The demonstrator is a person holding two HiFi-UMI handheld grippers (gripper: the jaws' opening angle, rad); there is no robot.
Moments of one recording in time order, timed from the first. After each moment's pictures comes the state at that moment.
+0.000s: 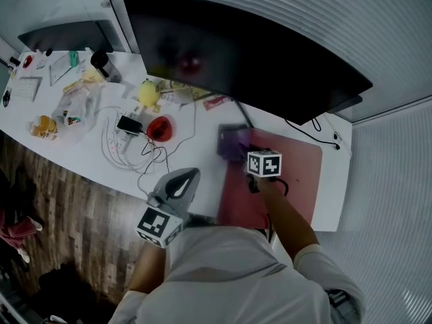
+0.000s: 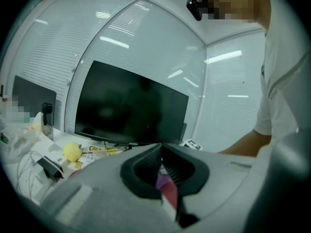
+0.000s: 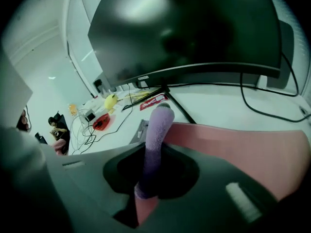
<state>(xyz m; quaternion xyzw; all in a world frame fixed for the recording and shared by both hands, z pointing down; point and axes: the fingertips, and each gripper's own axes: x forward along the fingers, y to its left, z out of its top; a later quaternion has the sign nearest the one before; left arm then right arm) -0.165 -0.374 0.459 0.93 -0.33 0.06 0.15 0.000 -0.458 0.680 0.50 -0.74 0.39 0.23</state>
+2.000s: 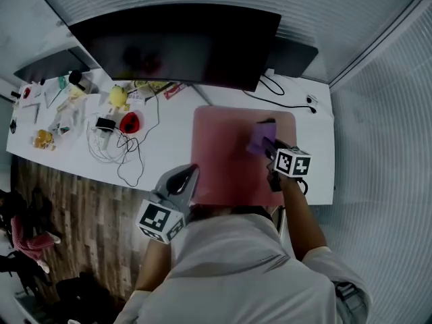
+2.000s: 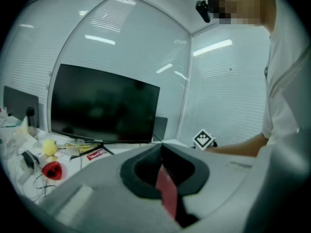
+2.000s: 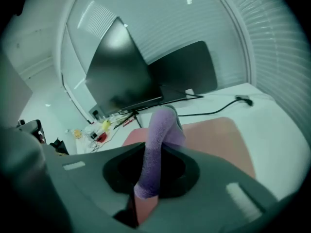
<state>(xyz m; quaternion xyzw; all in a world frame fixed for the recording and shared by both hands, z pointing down) 0.006 -0.260 0.436 0.94 -0.30 0.10 0.13 0.235 -0.315 0.608 0.56 -0.72 0.40 0.08</state>
